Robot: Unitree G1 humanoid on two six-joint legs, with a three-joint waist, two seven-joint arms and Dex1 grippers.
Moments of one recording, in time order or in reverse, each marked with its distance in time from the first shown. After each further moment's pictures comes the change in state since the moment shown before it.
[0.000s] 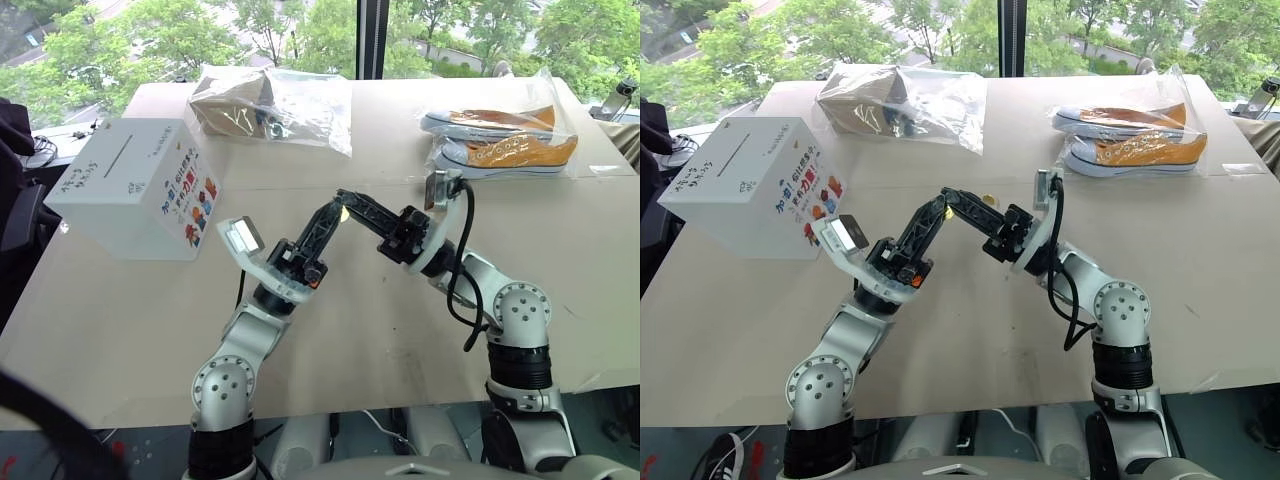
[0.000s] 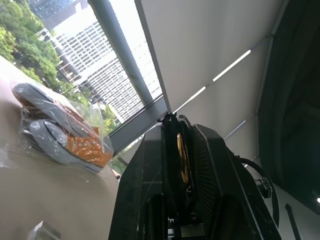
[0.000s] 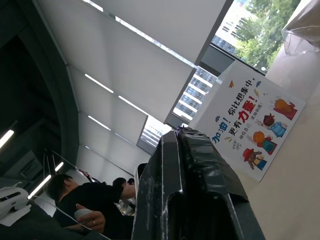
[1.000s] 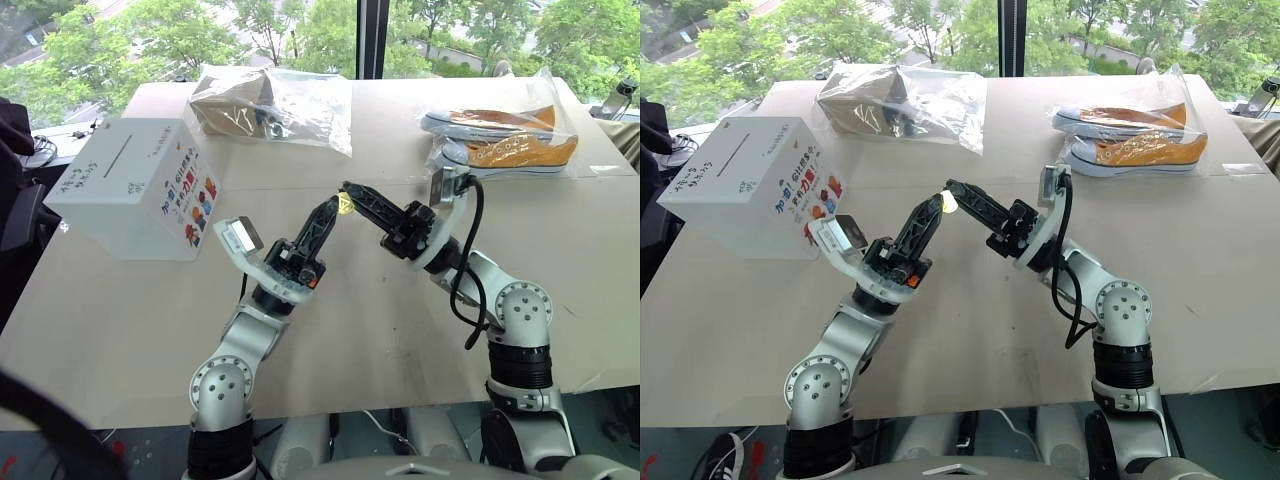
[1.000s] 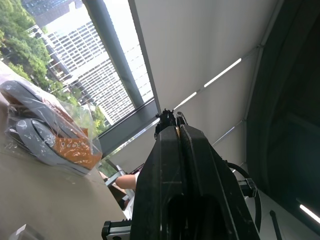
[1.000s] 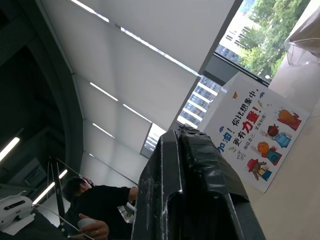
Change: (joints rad) left arm -0.001 0.000 0.006 0.004 -0.063 0.011 0.005; right arm -0.002 -0.001 -0.012 0.001 0.022 -0.023 0.003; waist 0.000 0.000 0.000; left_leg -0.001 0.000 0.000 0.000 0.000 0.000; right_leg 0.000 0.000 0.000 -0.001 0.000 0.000
